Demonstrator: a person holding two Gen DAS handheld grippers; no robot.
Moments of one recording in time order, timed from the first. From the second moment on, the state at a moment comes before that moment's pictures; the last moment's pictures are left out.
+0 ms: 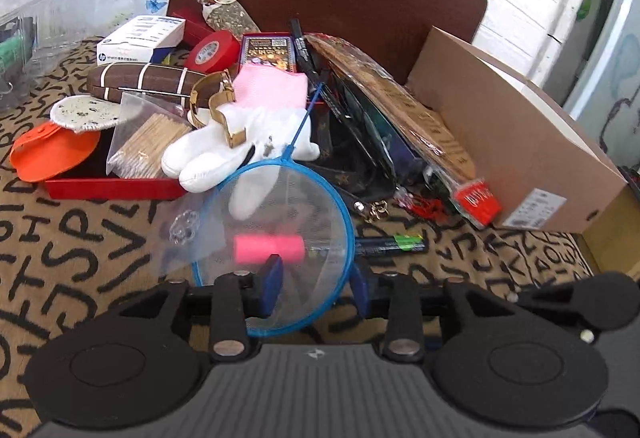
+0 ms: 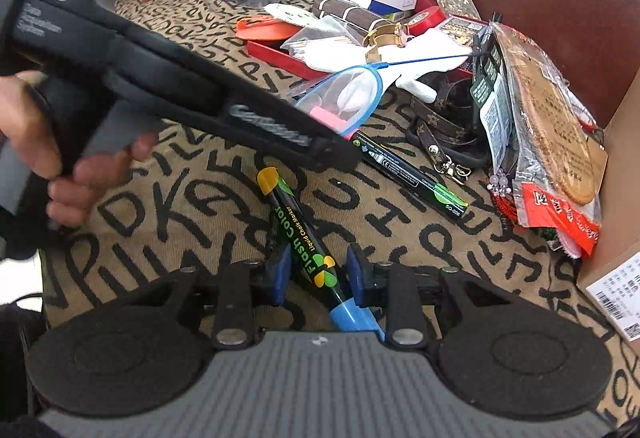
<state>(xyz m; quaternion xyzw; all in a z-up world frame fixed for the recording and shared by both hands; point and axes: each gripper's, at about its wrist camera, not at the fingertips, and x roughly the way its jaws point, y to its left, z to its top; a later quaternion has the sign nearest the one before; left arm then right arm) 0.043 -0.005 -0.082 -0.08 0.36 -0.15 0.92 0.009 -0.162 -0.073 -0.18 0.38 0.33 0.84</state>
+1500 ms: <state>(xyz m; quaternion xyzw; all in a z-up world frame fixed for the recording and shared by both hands) 0.010 -0.008 0.056 -0.15 0.21 -0.23 0.94 -0.003 -0.236 0.007 -0.06 0.27 0.30 0.91</state>
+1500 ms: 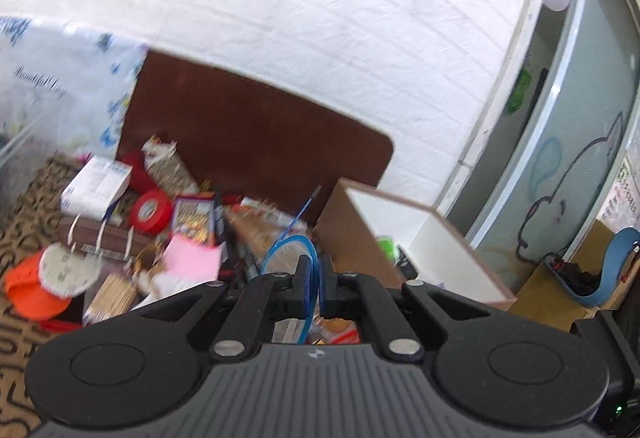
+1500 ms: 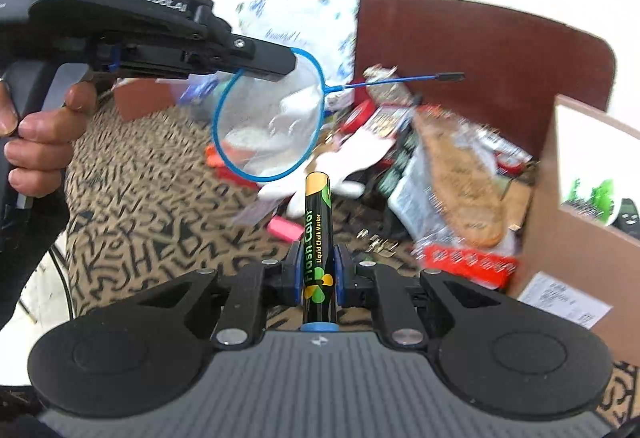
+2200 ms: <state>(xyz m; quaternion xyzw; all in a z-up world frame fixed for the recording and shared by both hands) 0.080 -0.157 0.109 -0.14 0.20 -0.33 0.91 0.050 -0.373 0.056 -0.02 0.21 0.13 0.97</state>
